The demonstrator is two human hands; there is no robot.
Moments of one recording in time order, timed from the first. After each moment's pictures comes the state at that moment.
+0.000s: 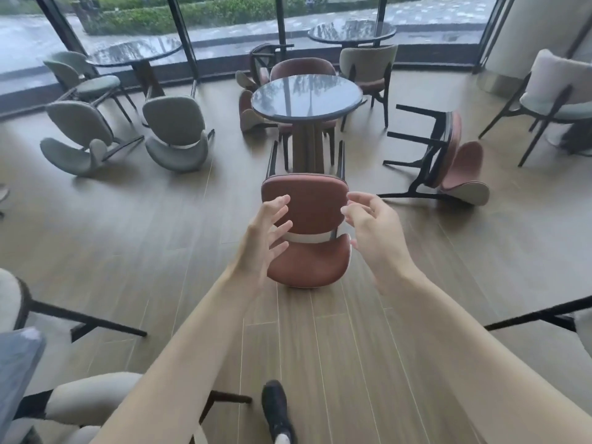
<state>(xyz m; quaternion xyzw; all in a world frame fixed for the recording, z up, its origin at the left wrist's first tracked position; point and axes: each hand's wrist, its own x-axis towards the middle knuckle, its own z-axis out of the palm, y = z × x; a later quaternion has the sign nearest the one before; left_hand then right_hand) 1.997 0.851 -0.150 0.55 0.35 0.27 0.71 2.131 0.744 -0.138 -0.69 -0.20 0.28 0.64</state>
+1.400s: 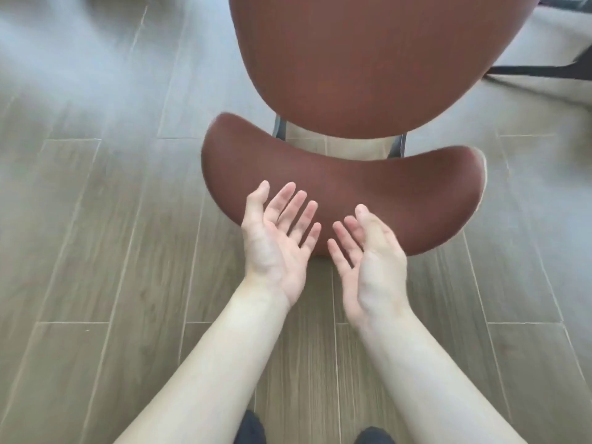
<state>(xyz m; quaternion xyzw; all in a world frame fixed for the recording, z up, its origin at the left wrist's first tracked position) 2.217 1.199 -0.834 0.12 0.46 0.32 0.82 2.293 1.126 -0.839 -0.55 0.14 0.43 0.71</state>
